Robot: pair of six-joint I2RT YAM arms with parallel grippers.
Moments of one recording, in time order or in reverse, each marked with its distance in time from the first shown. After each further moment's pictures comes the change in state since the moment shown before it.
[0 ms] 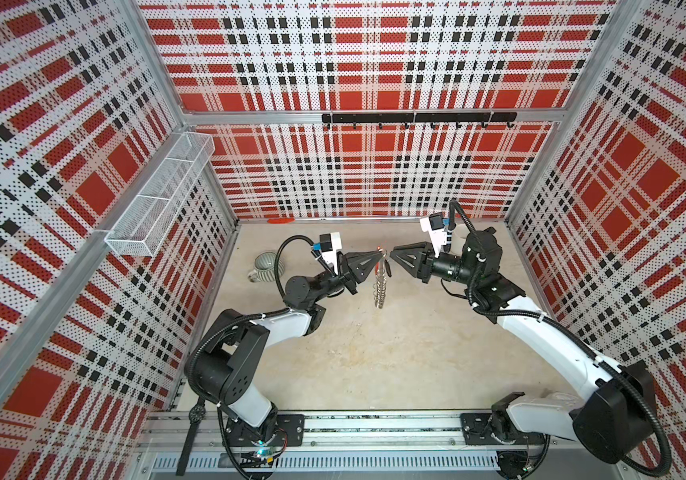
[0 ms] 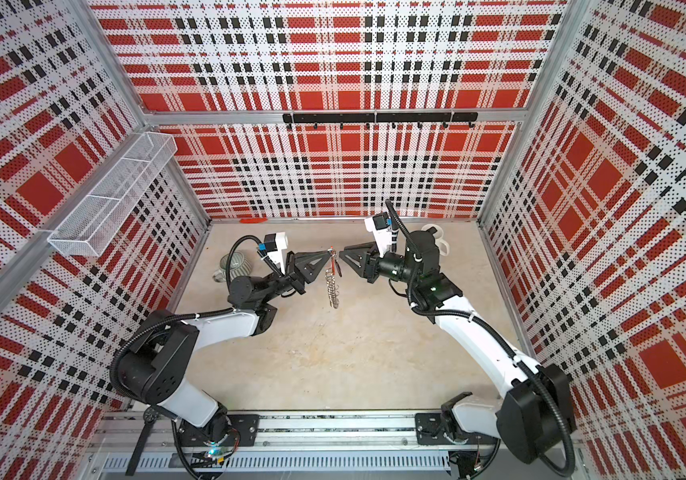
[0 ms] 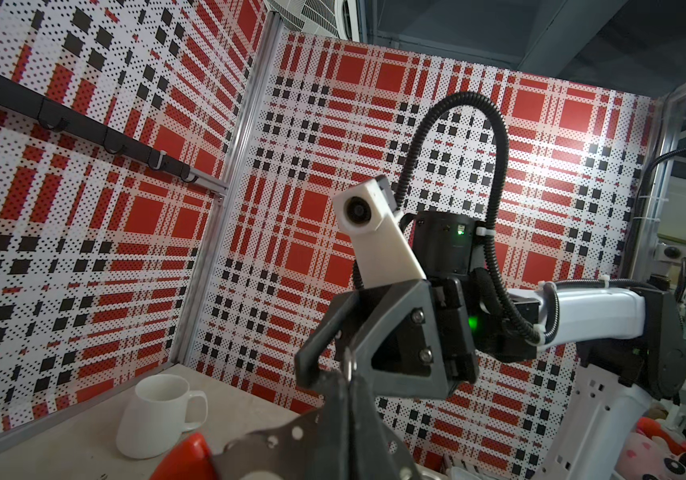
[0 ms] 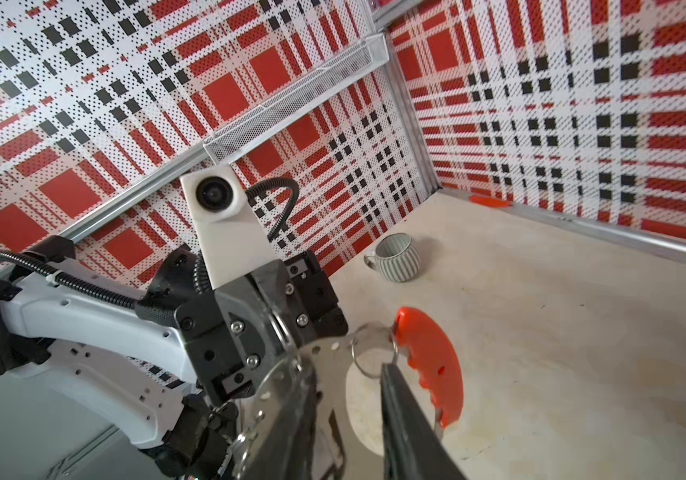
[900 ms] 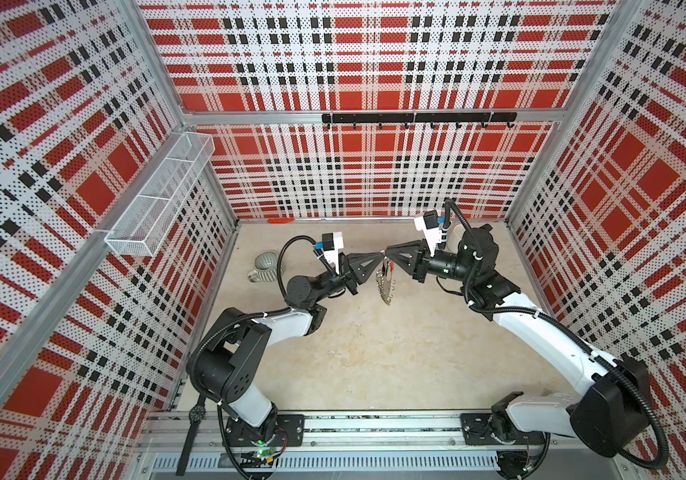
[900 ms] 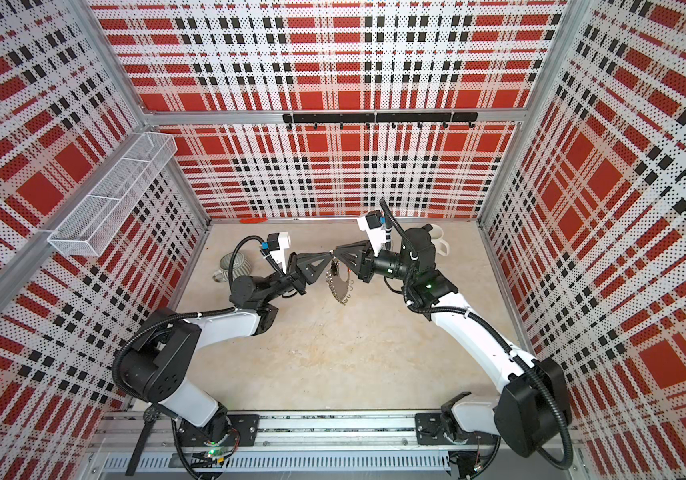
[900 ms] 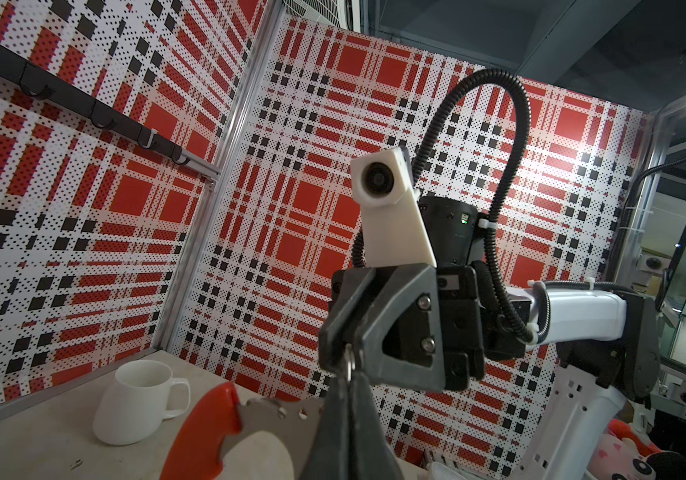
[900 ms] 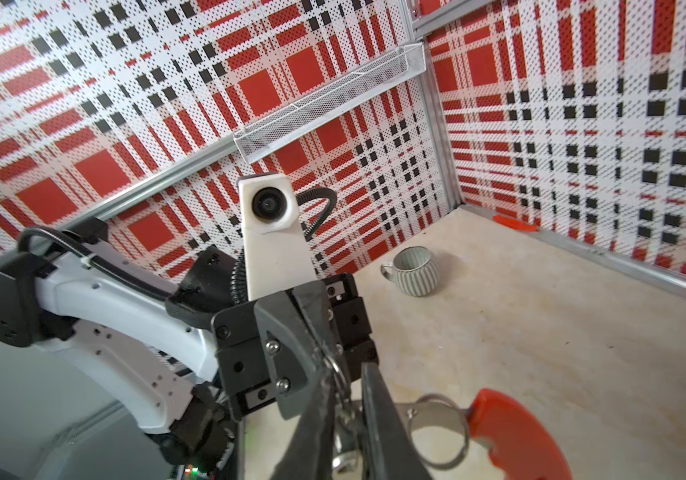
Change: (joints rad) left arm -0.004 0.016 0.006 0.000 0.014 -0.054; right arm 0.035 0.047 0.024 0.055 -0.062 -0.021
